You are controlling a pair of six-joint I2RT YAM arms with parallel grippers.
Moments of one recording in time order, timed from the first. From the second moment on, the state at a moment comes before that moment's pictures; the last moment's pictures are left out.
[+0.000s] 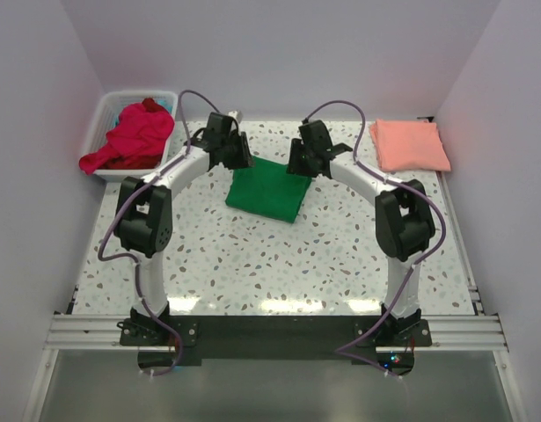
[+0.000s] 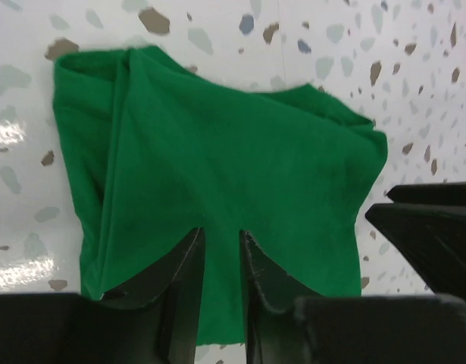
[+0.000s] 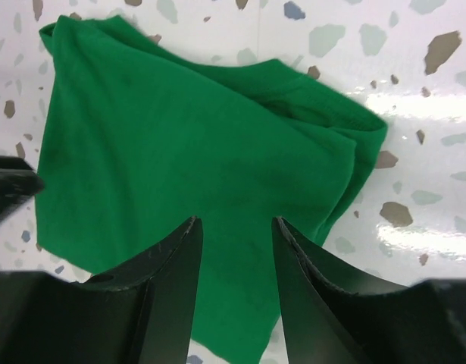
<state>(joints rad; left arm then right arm) -0.34 2.02 1.61 -0.36 0.19 -0.45 0.46 2.01 1.60 -0.39 0.06 0.52</state>
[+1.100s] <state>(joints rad) -0.40 1.90 1.25 -0.46 -0.05 -0.52 0.52 2.03 1.46 -0.67 -0.11 0.42</state>
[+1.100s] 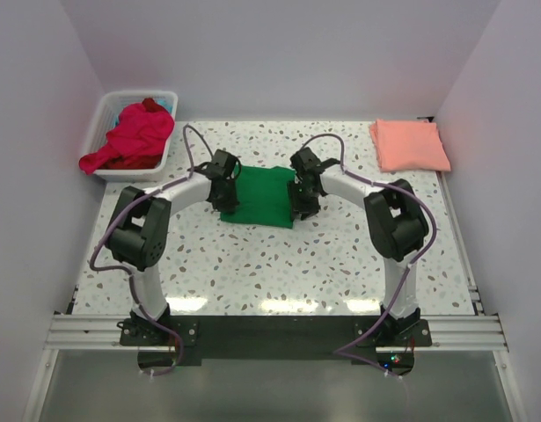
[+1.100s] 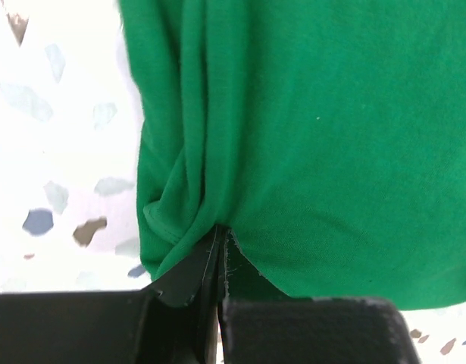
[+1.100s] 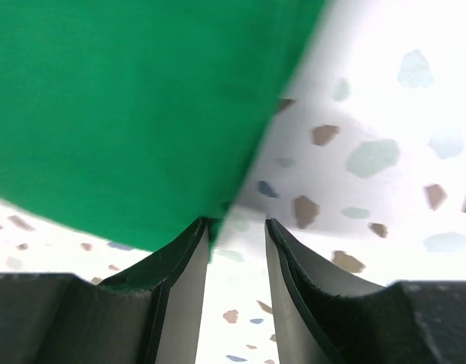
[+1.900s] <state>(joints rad) -0.46 1.66 1.21 -0.51 -0.21 -0.49 0.52 1.96 1.50 -0.74 0.05 0.38</state>
